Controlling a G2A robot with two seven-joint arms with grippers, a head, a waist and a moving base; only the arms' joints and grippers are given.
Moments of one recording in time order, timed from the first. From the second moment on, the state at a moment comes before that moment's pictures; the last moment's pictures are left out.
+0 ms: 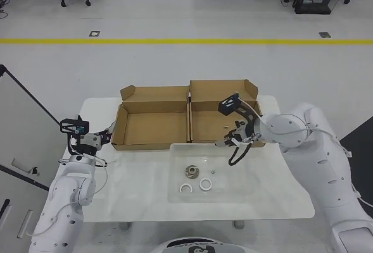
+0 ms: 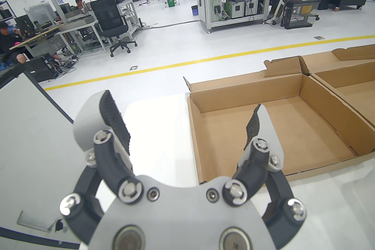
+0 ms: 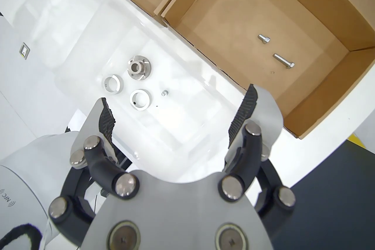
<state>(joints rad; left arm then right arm) 1.73 -1.15 -1.60 -1.80 1.33 0.00 0.00 -1.09 -1.10 1.20 -1.87 -0.67 -0.04 1.51</state>
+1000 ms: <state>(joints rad) 1.73 -1.15 -1.60 -1.80 1.33 0.00 0.00 -0.82 -1.06 0.68 -1.76 -0.56 -0.12 1.54</state>
